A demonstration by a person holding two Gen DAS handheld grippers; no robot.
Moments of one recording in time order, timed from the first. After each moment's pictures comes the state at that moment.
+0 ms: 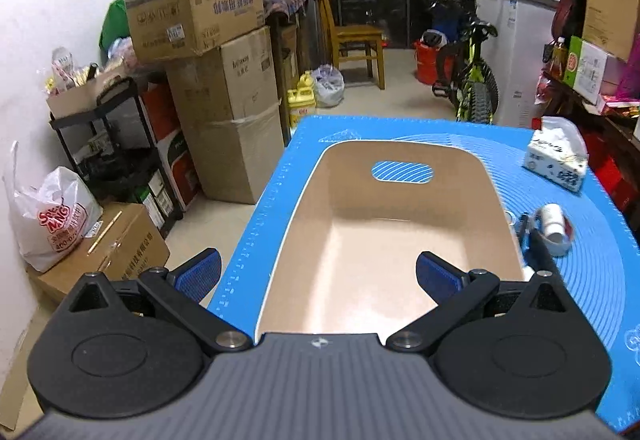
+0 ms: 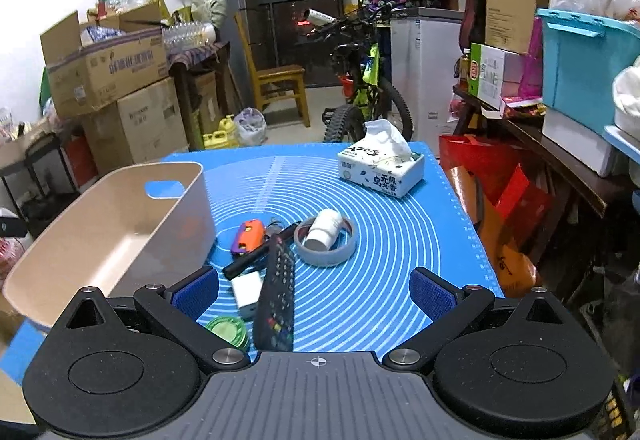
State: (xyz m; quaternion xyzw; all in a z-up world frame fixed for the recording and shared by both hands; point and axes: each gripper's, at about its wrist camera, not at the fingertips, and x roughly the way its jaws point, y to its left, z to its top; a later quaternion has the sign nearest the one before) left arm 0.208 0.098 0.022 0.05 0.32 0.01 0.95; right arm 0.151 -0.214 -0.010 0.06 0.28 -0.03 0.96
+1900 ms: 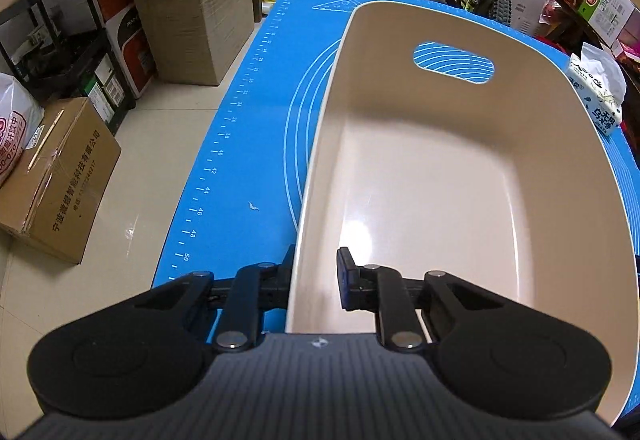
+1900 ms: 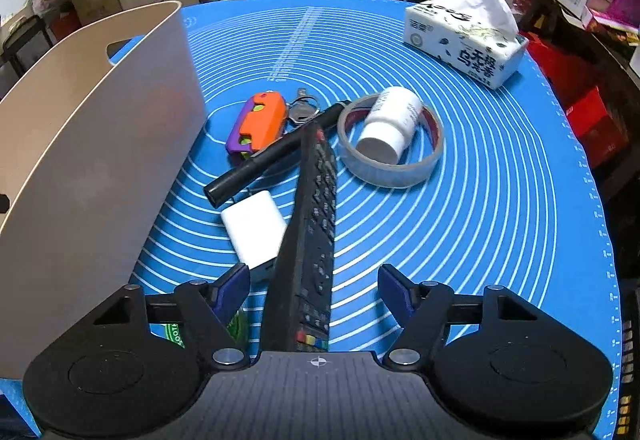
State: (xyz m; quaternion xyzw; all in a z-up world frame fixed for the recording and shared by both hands) left arm 0.299 0.150 -0.049 0.00 0.50 -0.04 0.87; right arm 0.291 -0.184 -0.105 0.03 0.48 0.02 0.87
